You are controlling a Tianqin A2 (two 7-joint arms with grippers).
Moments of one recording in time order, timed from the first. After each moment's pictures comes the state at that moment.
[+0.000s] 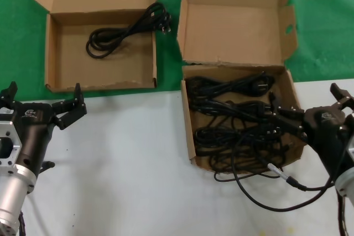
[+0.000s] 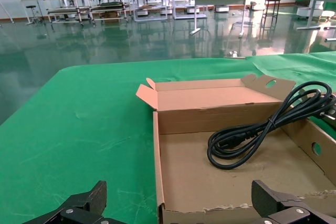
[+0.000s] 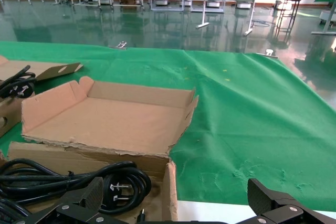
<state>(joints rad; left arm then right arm) 0.00 -0.30 1.60 -1.60 -1.80 0.00 0.00 0.02 0.30 -1.61 1.60 1.79 -0.01 -0.02</state>
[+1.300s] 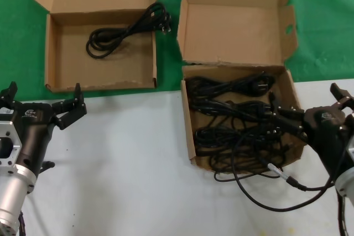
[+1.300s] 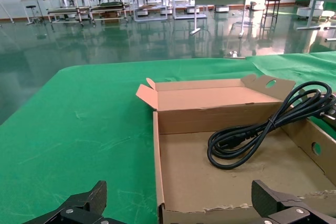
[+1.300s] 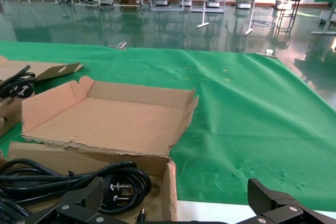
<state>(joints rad) 0.00 -0.30 1.60 -1.60 -1.80 0.00 0.00 0.02 0.30 -1.61 1.60 1.79 -0.01 -0.02</state>
